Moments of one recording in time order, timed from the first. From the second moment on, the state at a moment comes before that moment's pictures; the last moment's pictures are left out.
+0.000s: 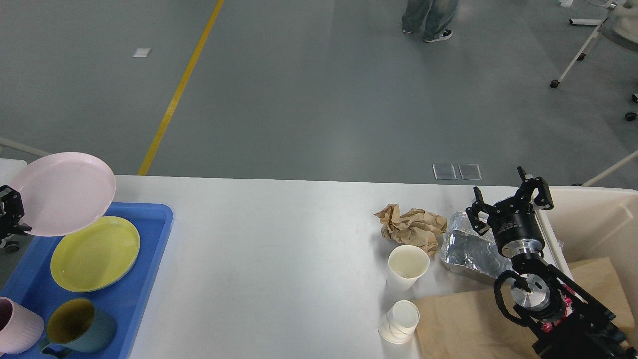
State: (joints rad) left arm -1.62 0.76 1.54 -0.95 -0.58 -0.53 -0.05; right arm 0.33 -0.25 1.04 0.82 -0.12 0.19 0.46
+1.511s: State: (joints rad) left arm -1.17 0.72 1.05 -0.85 -0.56 -0.25 0.06; right arm 0.33 -0.25 1.04 0.82 -0.12 0.19 0.46
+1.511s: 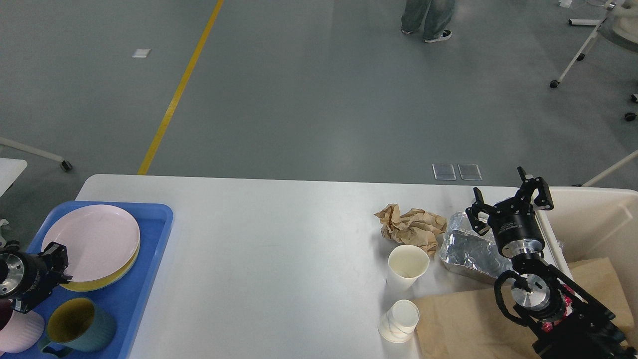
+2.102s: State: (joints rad) left arm -1.17 0.76 1.05 -0.86 -0.56 -0.24 0.07; right arm 0.33 -0.25 1.04 0.82 -0.12 0.19 0.46
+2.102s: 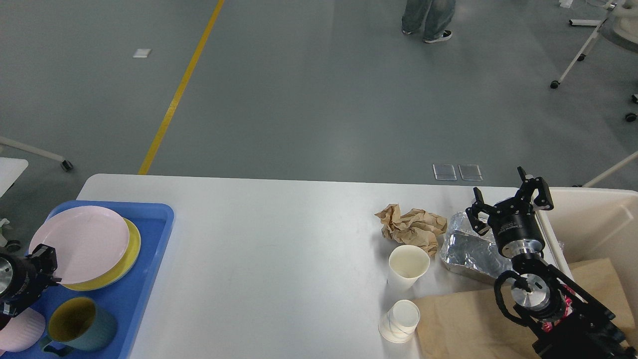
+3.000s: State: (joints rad) left arm -1.19 0.77 1.05 -0.86 -0.55 -0.24 0.07; right arm 0.33 -0.25 1.04 0.82 -0.12 0.19 0.46
